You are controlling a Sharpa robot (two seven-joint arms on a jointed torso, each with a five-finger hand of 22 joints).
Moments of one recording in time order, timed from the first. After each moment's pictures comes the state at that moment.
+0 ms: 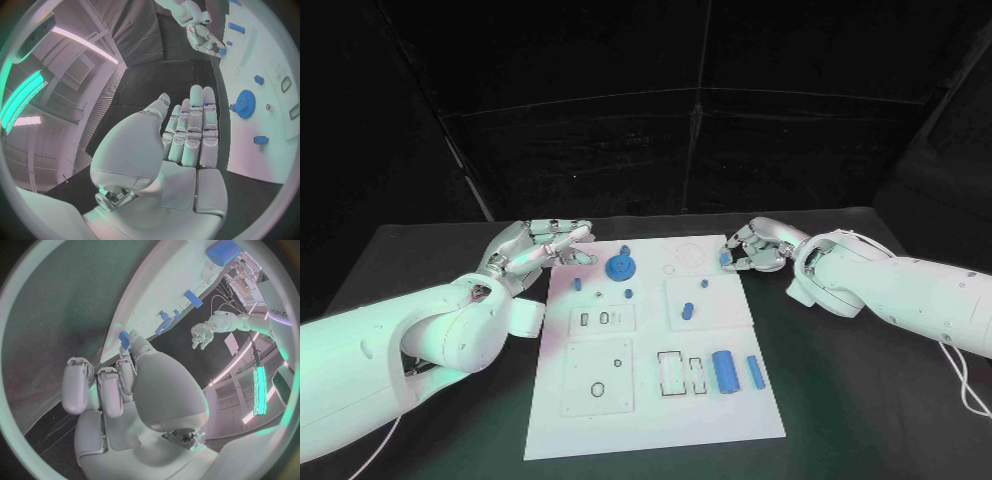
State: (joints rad) left arm 1.23 -0.87 -0.07 1.59 -0.01 -0.30 0.43; left_hand 1.39 -0.01 0.15 0.08 0.05 0.98 0.20 0.09 0.07 1.14 0.13 0.08 0.07 1.27 0.06 0.28 0.33 0.18 1.14 0.17 0.25 0.12; right arm 1.19 -0.91 -0.01 1.30 -1.13 -0.27 0.09; right_hand 1.48 0.03 0.06 0.06 0.16 1.00 0.15 0.09 0.07 1.38 0.07 1.34 1.35 1.47 -0.01 1.54 1.31 0.08 1.42 0.11 1.43 1.25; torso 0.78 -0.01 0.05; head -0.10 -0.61
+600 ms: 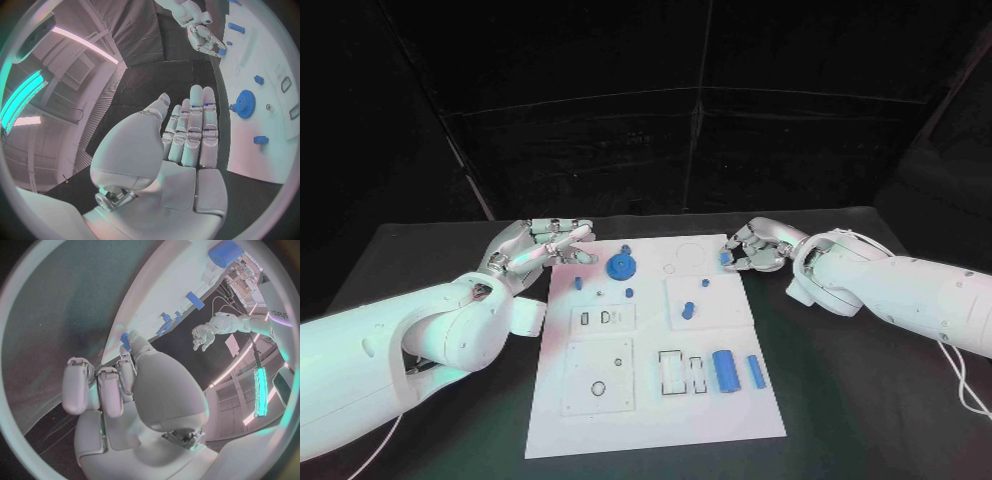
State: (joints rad) left arm 1.23 -0.87 -0.07 1.59 -0.01 -0.30 0.43; left_hand 1.39 -0.01 0.15 0.08 0.05 0.98 0.20 0.09 0.07 1.14 0.13 0.08 0.07 1.27 0.06 0.28 0.33 0.18 1.14 0.17 0.25 0.12; right arm 1.19 -0.89 -0.01 1.29 -1.14 -0.26 0.08; right_hand 1.48 0.03 0.06 0.05 0.16 1.02 0.15 0.10 0.07 1.38 0.07 1.34 1.35 1.47 -0.01 1.54 1.31 0.08 1.42 0.10 1.43 1.25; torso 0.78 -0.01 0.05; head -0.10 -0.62
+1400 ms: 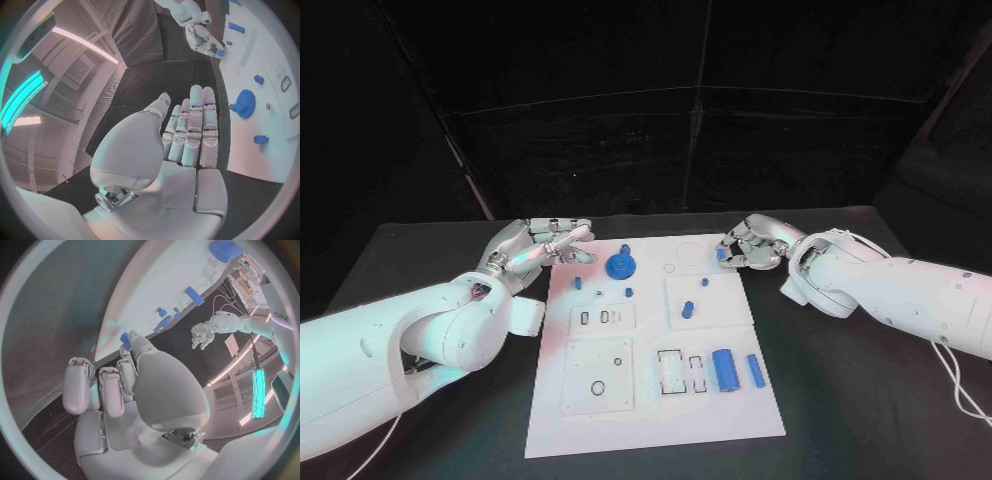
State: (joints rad) left arm 1.23 -0.87 -0.07 1.59 -0.01 -0.30 0.43; left_hand 1.40 -0.01 0.15 0.07 0.05 0.98 0.20 0.09 0.07 1.14 0.13 0.08 0.07 1.27 0.06 0.28 0.33 0.18 1.14 0.17 0.24 0.12; right arm 1.19 -0.90 -0.01 1.35 -1.15 -0.33 0.06; right_hand 1.46 0.04 0.13 0.04 0.23 1.05 0.14 0.12 0.07 1.39 0.06 1.34 1.32 1.47 -0.02 1.54 1.31 0.08 1.42 0.09 1.43 1.25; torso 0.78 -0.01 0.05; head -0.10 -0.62
